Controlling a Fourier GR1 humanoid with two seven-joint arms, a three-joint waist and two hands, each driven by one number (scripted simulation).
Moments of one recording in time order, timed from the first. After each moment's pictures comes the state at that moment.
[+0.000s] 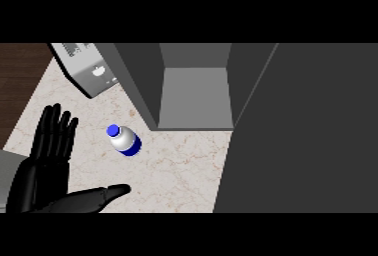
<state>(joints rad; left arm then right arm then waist) 0.14 0.01 -0.08 -2.06 -0.03 0.20 0.19 0.14 -0.03 0.51 -2.46 0.13 -0.09 0.37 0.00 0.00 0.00</state>
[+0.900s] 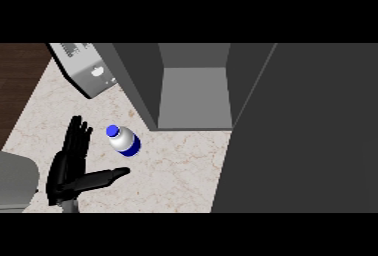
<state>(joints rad) 0.05 0.03 0.09 -1.50 0.08 0.10 -0.12 0.11 -0.08 0.56 -2.46 0.15 -0.17 0.39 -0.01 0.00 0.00</state>
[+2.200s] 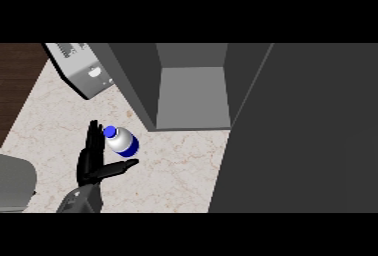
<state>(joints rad) -0.30 0.08 0.29 -0.59 0.14 -0.01 -0.71 0.06 -0.16 0.62 -2.47 0.16 -0.28 0.43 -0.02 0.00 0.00</state>
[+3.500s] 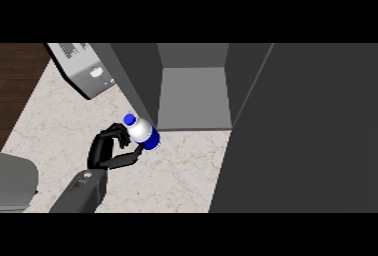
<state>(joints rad) -0.49 0.12 0.19 -0.35 -0.02 0.00 -1.00 0.03 -0.22 0.60 -2.46 0.14 -0.32 0.42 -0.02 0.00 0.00</state>
